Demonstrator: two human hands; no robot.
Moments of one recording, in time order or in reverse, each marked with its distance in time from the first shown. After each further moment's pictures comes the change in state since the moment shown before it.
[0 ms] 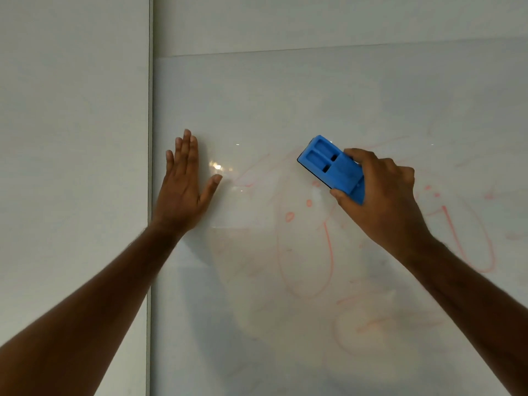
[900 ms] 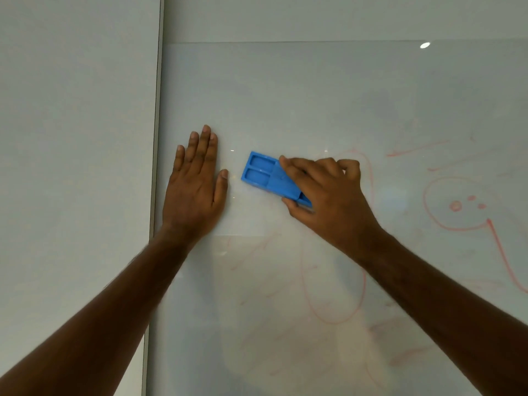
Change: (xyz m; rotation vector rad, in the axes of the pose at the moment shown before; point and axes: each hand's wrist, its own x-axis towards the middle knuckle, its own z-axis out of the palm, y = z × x) left_hand 0.009 -0.013 0.023 0.069 0.166 0.031; right_hand 0.039 -0.054 0.104 -0.329 0.164 -0.454
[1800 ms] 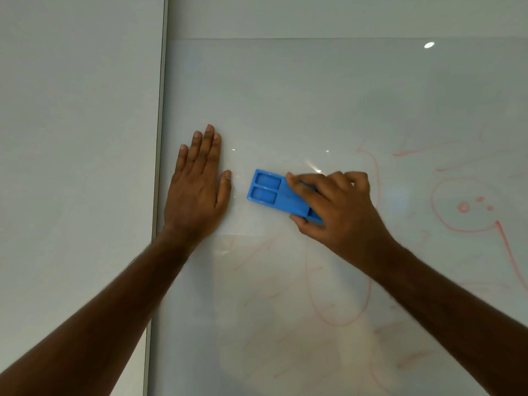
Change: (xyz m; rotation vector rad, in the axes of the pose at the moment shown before) left_hand -0.002 0.001 -0.002 0.001 0.008 0.009; right_hand -0.020 0.004 0.000 -0.015 0.013 -0.089
